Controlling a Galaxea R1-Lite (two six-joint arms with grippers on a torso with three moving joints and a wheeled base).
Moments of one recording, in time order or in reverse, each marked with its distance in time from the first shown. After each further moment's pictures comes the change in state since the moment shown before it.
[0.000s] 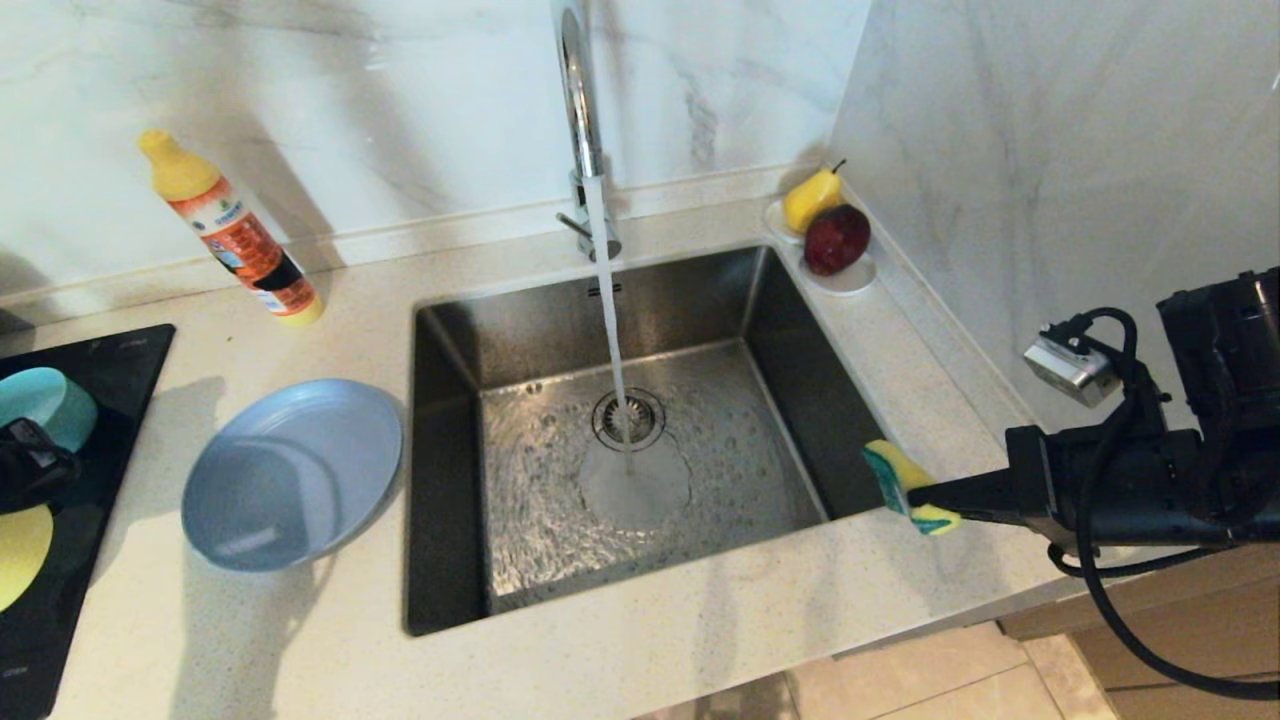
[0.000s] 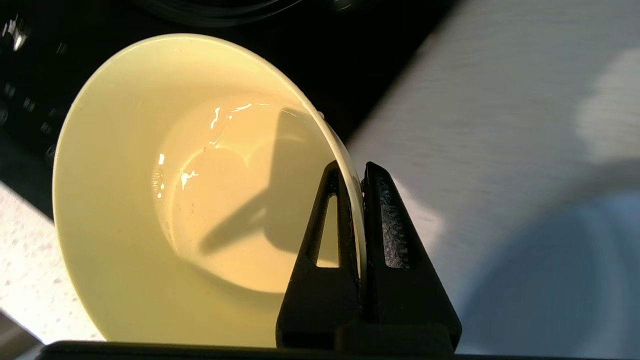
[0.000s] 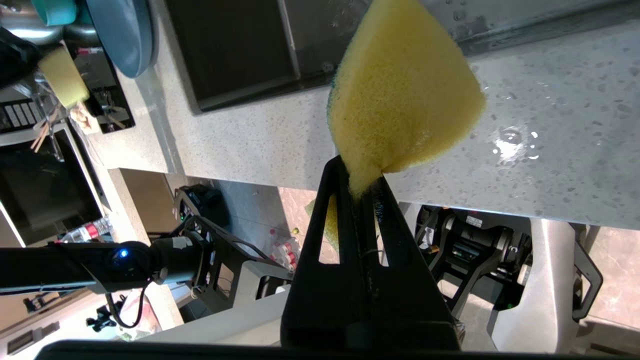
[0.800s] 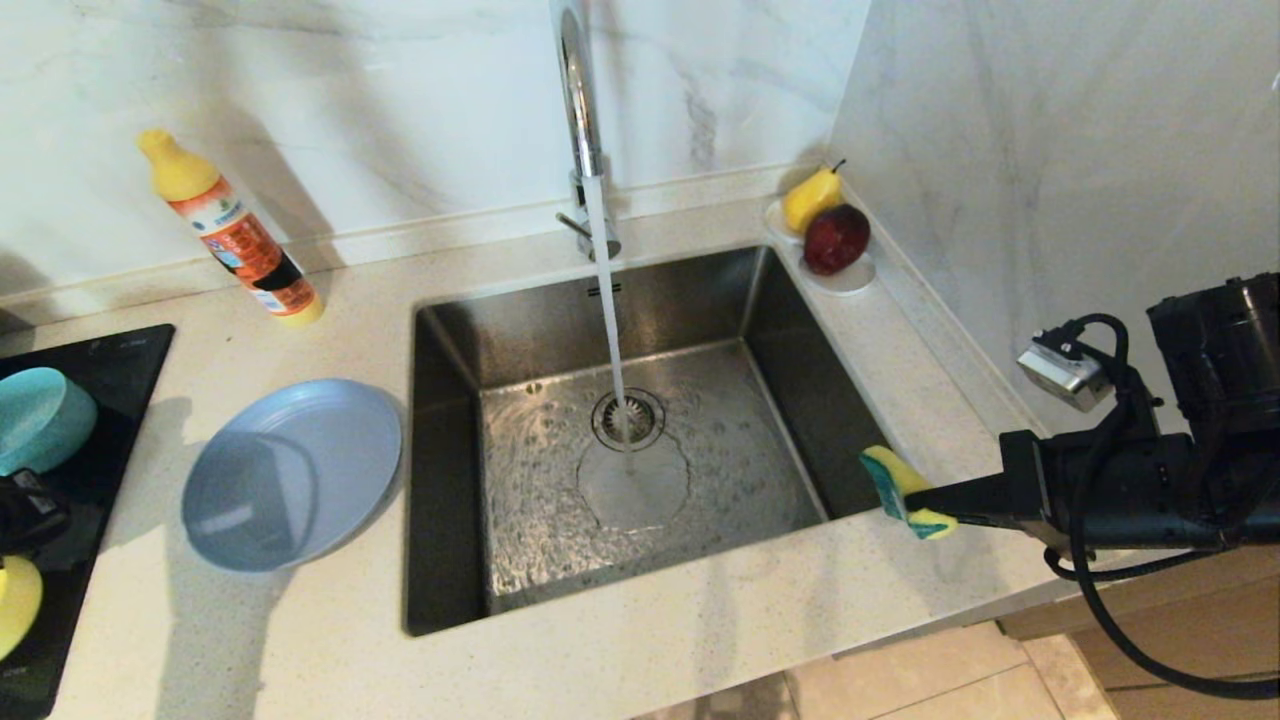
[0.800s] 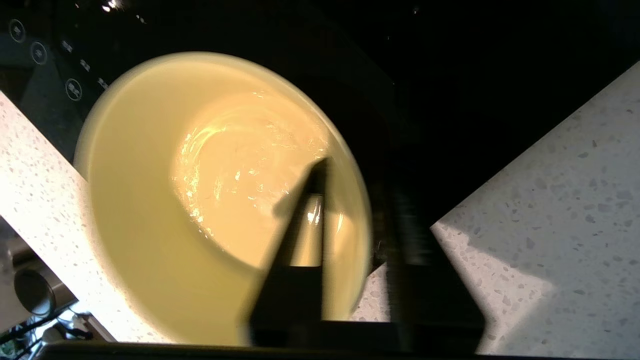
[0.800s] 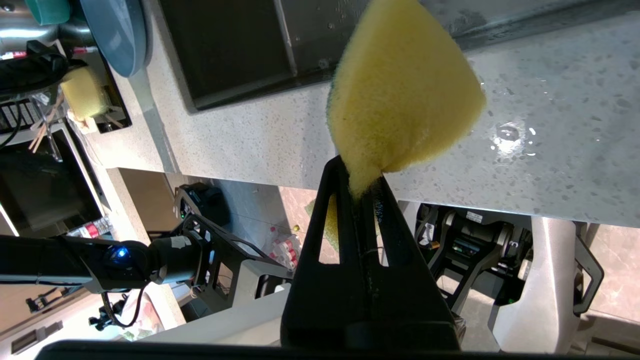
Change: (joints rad) left arm 0.044 0.116 0.003 -0.006 0.120 0.033; right arm 0.000 0.009 0.005 -0.002 0.000 0.002
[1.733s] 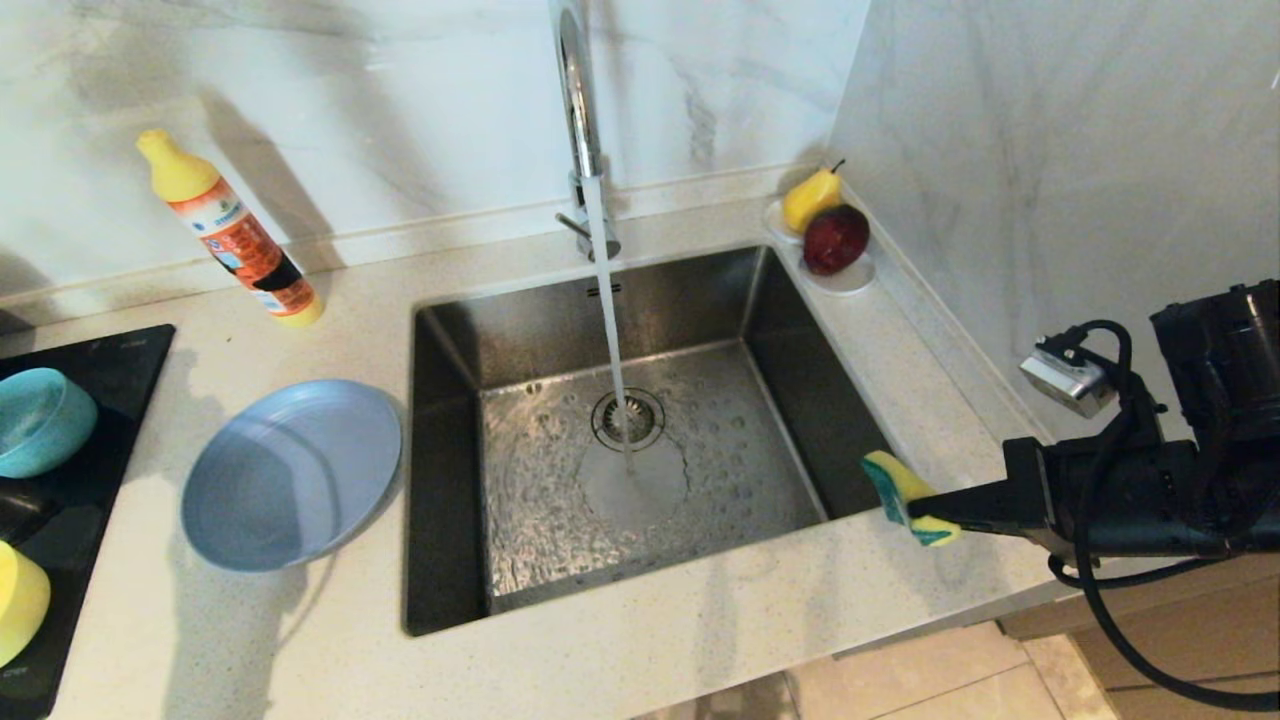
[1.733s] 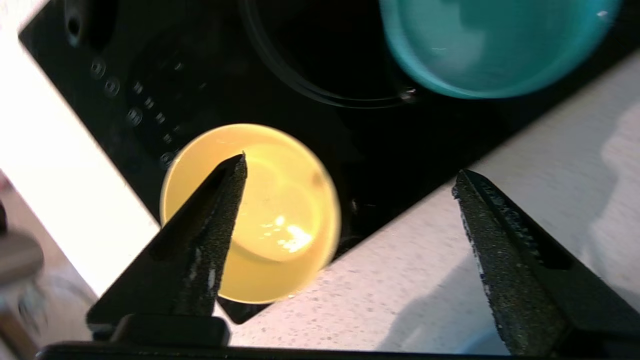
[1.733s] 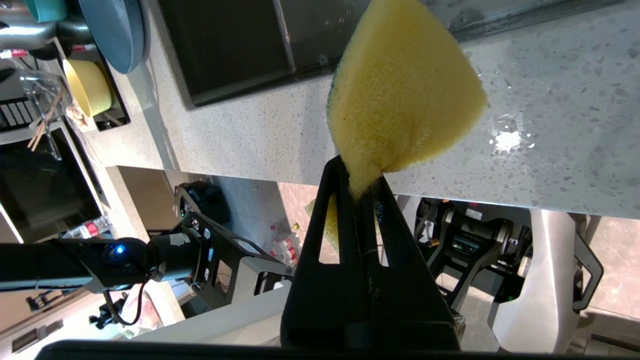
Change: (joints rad) left arm 0.081 -0.086 -0.316 0.284 -0.062 -0.141; right arm 0.001 -0.008 0.016 -0.001 0.000 -0.001
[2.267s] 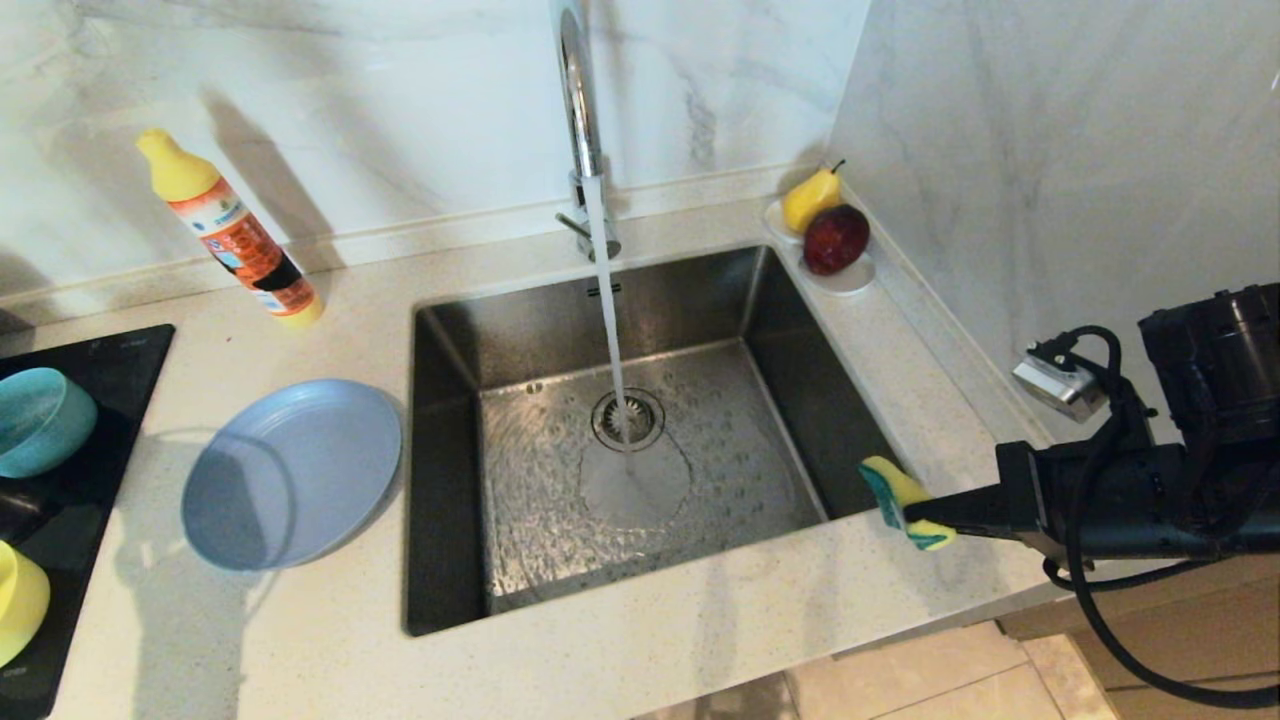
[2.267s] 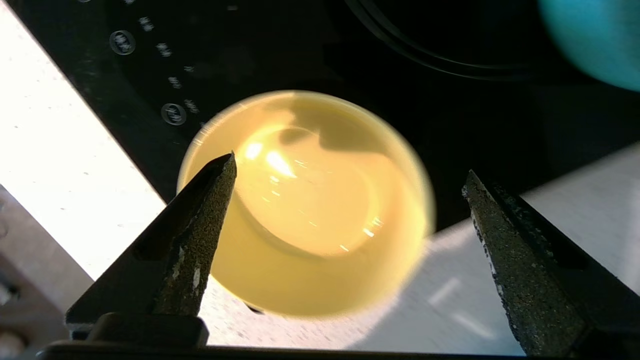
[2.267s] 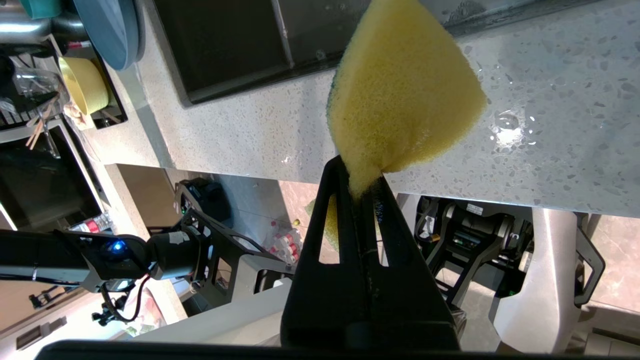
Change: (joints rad) left arm 0.174 0.129 0.018 0.064 -0.236 -0.006; right arm 0.001 0.016 0.001 0.000 0.002 0.001
